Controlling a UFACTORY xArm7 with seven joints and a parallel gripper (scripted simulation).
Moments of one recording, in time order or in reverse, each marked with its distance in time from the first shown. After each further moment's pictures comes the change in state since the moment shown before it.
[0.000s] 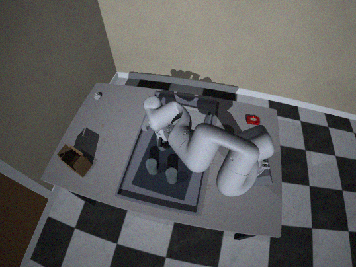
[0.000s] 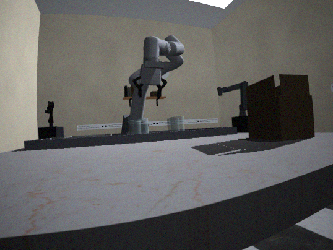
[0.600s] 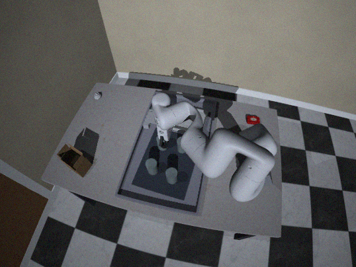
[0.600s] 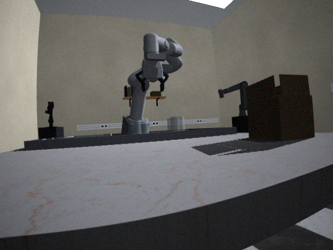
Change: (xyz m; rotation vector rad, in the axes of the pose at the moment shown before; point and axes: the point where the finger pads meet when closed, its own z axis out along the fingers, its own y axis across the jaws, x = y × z) arm -0.002 -0.017 -0.031 0.043 0.174 -0.055
